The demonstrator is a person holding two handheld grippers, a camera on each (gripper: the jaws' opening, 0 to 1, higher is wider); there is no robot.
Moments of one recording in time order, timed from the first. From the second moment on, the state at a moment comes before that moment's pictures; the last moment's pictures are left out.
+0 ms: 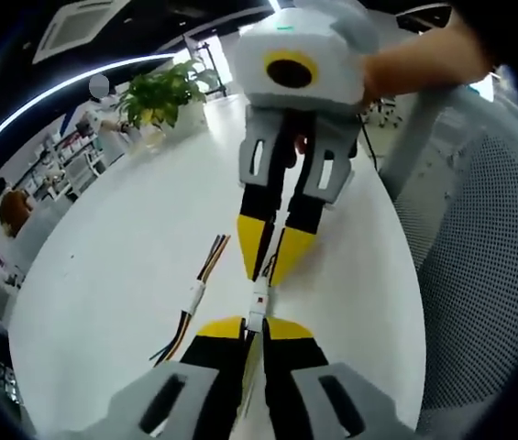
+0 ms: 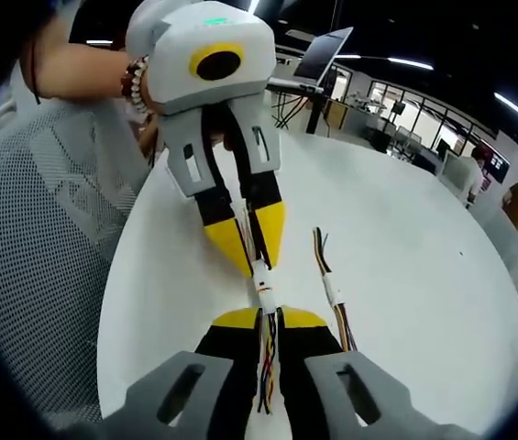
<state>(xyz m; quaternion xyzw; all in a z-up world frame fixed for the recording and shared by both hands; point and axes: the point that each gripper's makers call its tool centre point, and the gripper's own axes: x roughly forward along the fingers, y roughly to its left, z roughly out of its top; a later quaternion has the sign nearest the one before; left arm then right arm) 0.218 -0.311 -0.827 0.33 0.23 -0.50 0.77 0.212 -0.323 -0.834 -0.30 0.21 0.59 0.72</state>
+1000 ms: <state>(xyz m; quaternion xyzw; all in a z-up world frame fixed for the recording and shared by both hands) 0.216 -0.312 -0.829 0.35 0.22 -0.51 0.76 0.212 -0.324 -0.839 -0.34 0.23 0.58 0.70</state>
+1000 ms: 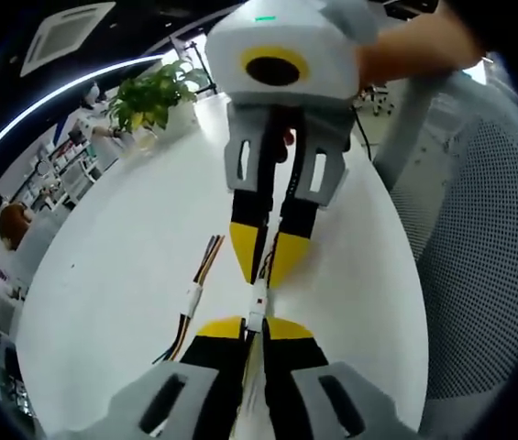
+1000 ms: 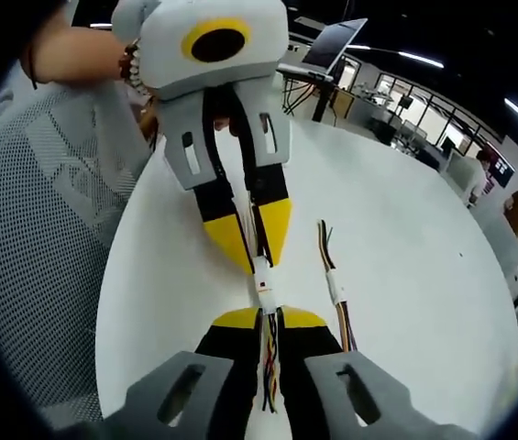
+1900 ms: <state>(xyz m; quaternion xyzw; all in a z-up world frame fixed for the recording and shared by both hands) 0.212 -0.315 -0.828 0.36 0.22 -0.51 0.75 0.209 -0.325 -0.841 -0.33 0.25 0.58 0.70</state>
